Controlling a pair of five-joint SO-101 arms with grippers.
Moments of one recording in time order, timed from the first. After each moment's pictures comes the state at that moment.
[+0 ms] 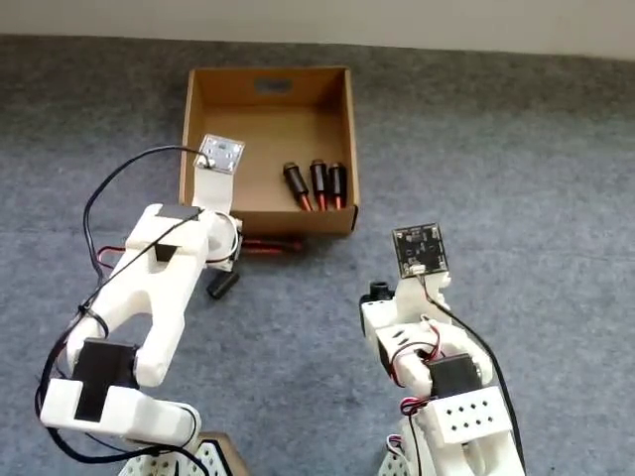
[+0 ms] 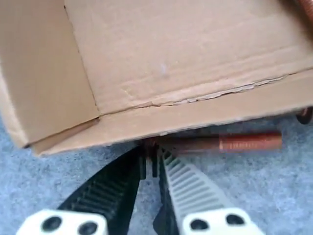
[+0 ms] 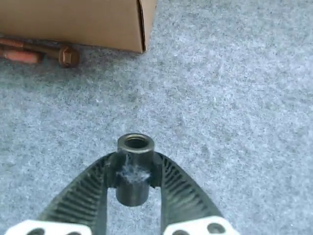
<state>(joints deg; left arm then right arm) -2.2 1.1 36.7 45.6 -4.4 -16.6 -74.0 80.2 49.3 -1.9</state>
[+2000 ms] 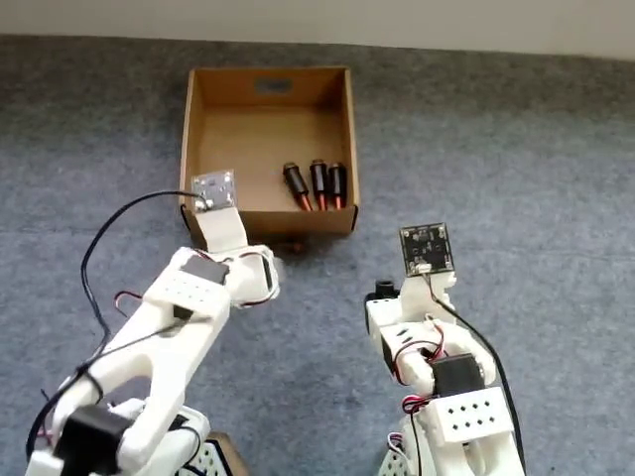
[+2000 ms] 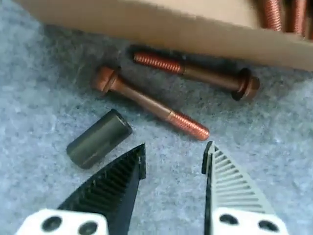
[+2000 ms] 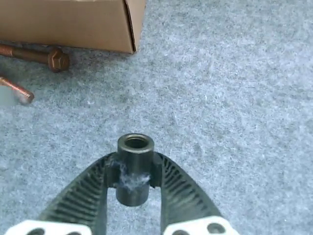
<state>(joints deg) 12.3 -18.8 55.6 40.7 31.9 -14.8 -74.0 80.2 49.3 -1.9</state>
